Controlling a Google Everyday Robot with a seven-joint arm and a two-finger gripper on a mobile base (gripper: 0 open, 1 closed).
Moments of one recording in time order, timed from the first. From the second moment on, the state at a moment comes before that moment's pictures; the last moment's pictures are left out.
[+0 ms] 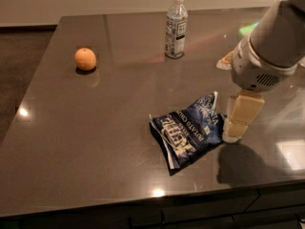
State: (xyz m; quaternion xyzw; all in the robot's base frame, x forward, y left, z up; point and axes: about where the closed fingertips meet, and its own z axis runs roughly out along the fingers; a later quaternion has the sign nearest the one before) arm 0.454 -0.156 0.922 -0.66 0.73 -0.01 0.16
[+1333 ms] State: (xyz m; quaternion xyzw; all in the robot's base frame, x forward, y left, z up) arm 0.462 -0.143 0.855 -0.70 0.70 0.02 0.11
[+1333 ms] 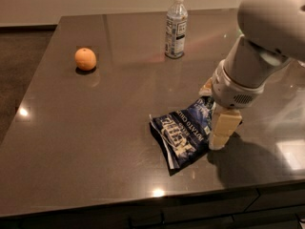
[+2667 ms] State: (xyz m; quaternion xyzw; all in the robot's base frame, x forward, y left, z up) arm 0.494 -0.110 0.885 -0.67 0.73 0.05 0.12
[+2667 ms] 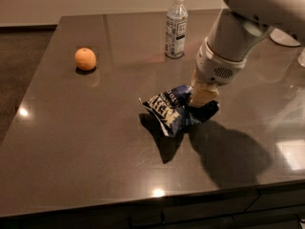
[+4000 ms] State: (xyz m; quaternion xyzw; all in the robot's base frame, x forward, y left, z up) arm 0.530 -0.058 0.918 -0.65 0.74 0.04 0.17
